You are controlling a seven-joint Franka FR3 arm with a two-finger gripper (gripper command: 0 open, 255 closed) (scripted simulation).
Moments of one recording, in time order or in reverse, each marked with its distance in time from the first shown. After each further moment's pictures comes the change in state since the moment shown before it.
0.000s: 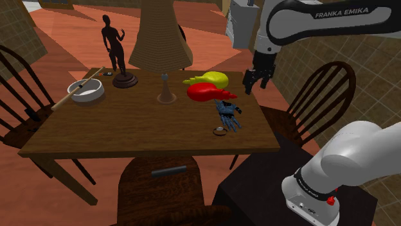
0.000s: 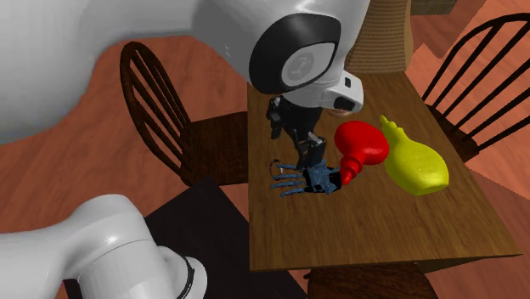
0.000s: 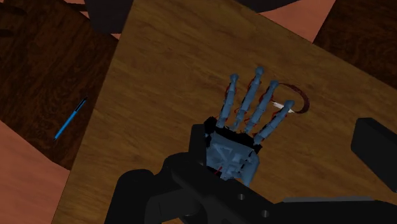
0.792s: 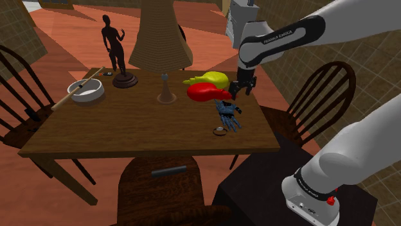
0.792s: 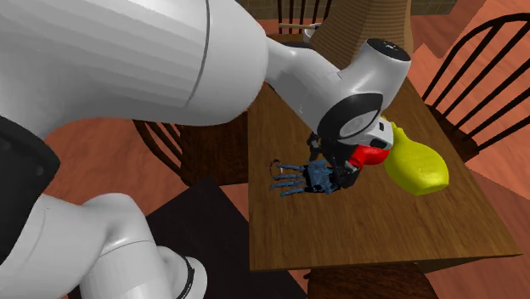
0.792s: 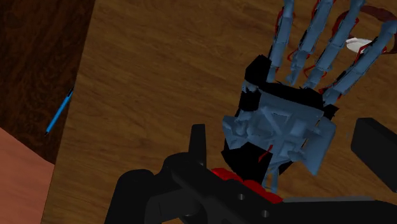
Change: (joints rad) arm -0.048 0.399 -0.052 0.066 -0.028 0.330 -0.024
